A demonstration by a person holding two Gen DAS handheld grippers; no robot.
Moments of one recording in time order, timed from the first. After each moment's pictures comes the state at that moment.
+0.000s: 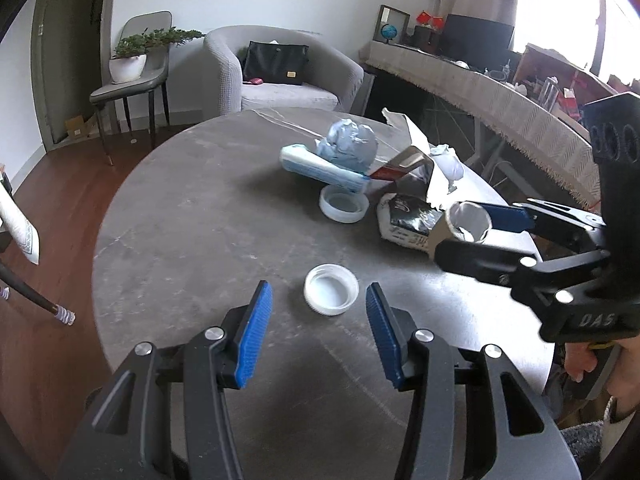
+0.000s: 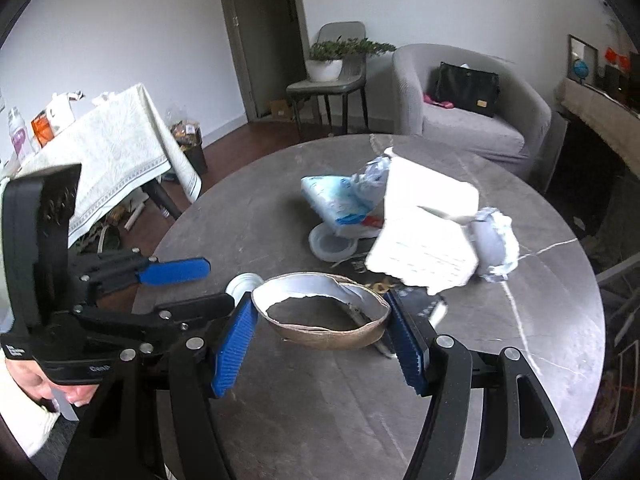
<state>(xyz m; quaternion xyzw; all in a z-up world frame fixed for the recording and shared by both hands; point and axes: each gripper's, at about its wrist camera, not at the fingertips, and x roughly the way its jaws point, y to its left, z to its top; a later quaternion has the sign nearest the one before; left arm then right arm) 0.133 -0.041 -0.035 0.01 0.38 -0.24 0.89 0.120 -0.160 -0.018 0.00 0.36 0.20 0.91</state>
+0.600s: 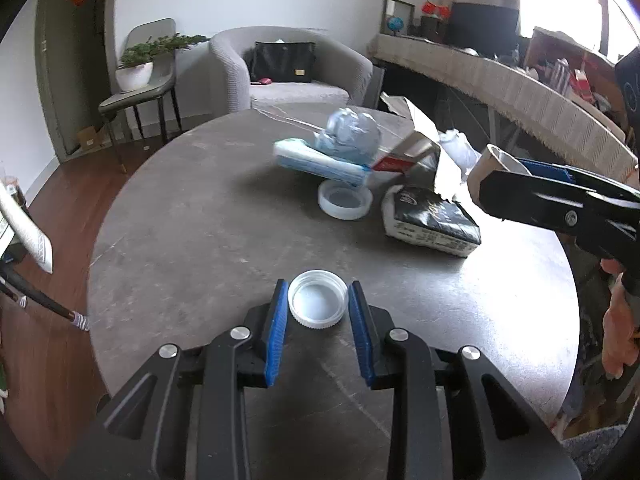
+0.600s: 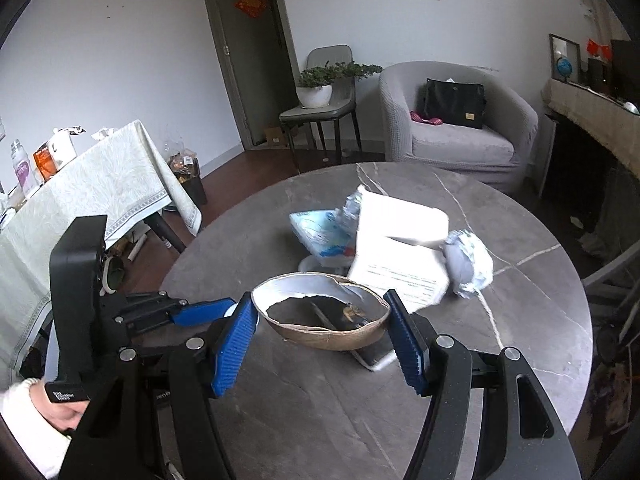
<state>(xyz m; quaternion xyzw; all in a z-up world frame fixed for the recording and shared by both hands) 0.136 -0.051 -0.041 0.03 0.38 -0.20 0.90 0.112 -0.174 0.000 0.03 0.32 0.19 0.93</state>
